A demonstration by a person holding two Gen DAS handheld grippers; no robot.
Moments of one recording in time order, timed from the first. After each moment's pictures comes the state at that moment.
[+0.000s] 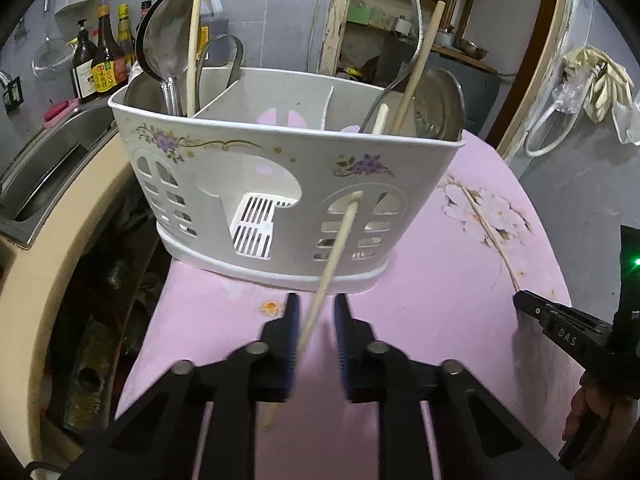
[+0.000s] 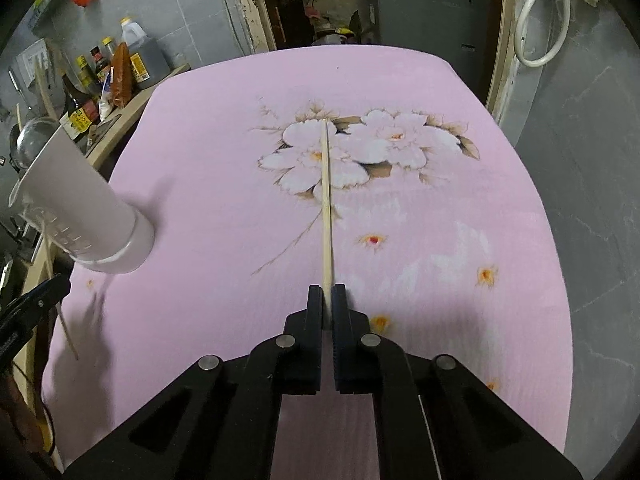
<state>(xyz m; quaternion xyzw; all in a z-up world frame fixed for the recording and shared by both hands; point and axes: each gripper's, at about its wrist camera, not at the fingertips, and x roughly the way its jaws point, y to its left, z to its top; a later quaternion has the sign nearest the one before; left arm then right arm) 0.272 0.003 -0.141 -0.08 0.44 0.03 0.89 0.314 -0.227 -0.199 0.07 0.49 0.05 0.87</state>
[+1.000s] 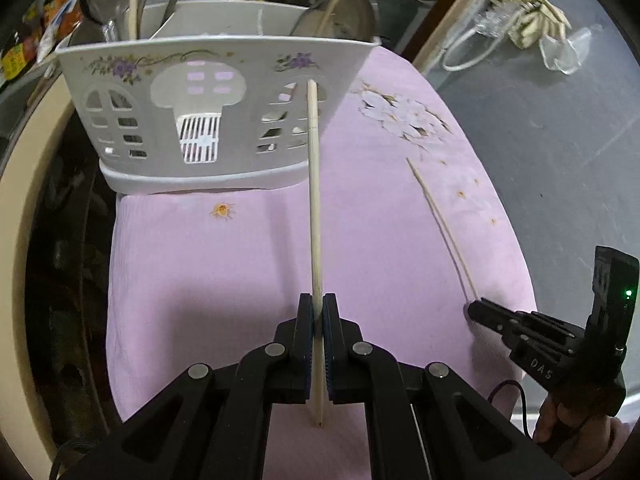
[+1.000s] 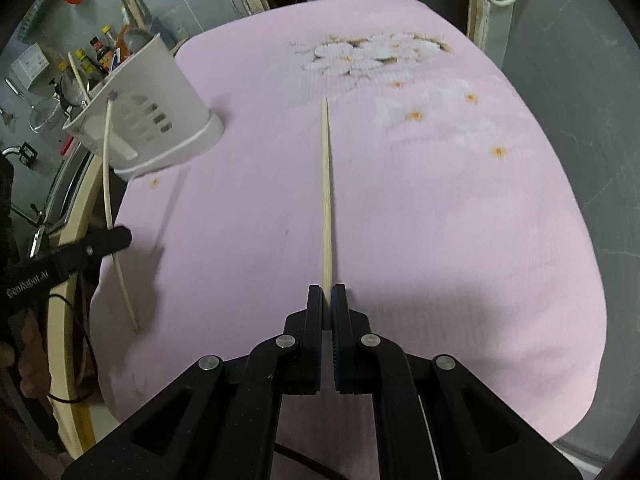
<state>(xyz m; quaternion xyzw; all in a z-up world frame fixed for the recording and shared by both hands) 0.238 0.012 -0.139 -0.07 0.55 -0.17 0.82 0.187 -0.190 -0.189 0.13 0.55 0.03 0.83</state>
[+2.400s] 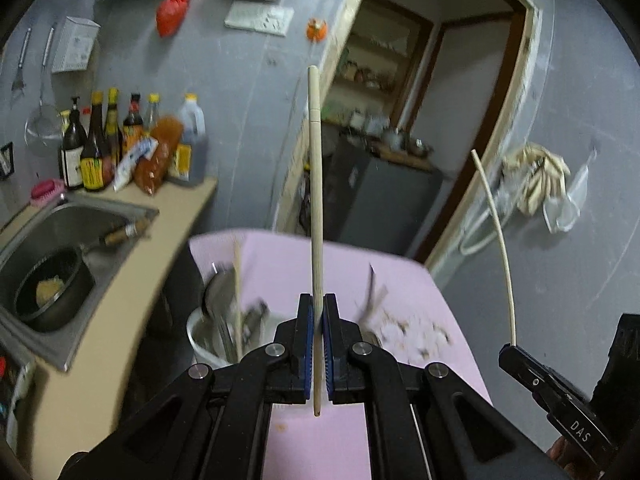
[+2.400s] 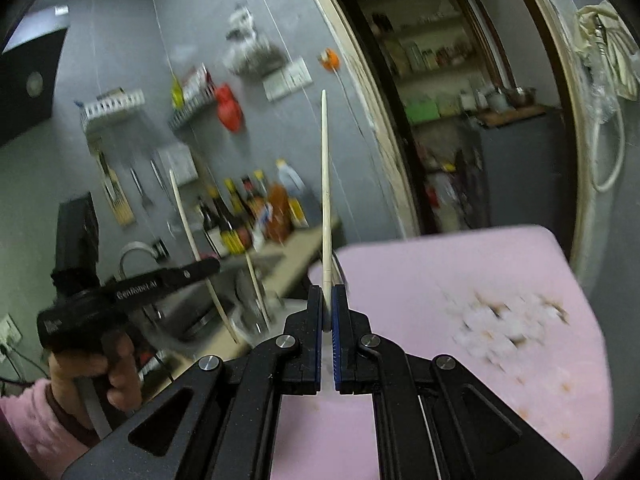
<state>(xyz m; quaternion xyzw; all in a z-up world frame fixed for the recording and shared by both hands) 0.272 0.085 0.020 -0.13 0.28 -0.06 0.95 0.249 -0.154 -0.017 0.15 0.21 0.22 0.94</state>
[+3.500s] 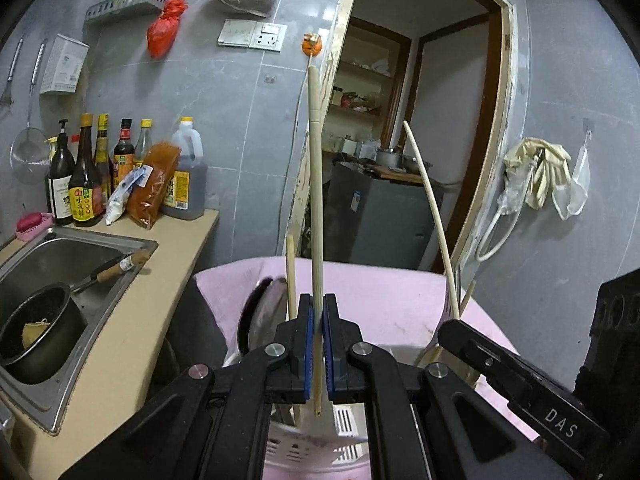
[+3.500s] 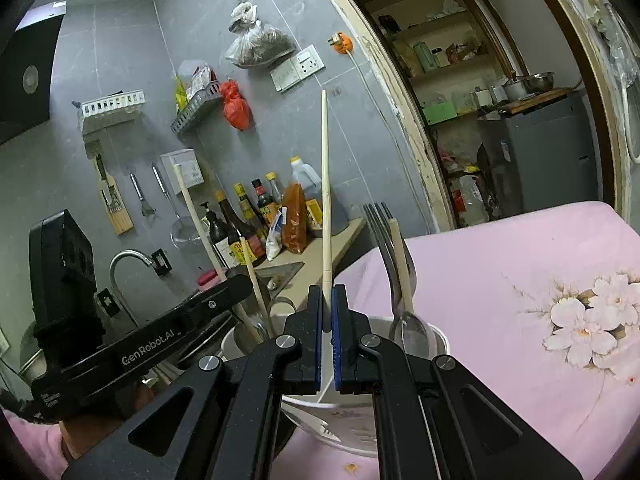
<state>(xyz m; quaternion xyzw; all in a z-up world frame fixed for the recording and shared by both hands) 0.301 0.107 -0.054 -0.09 0.21 -0.07 0.97 0.306 -0.074 -0.104 0.18 0.19 0.24 0.94</state>
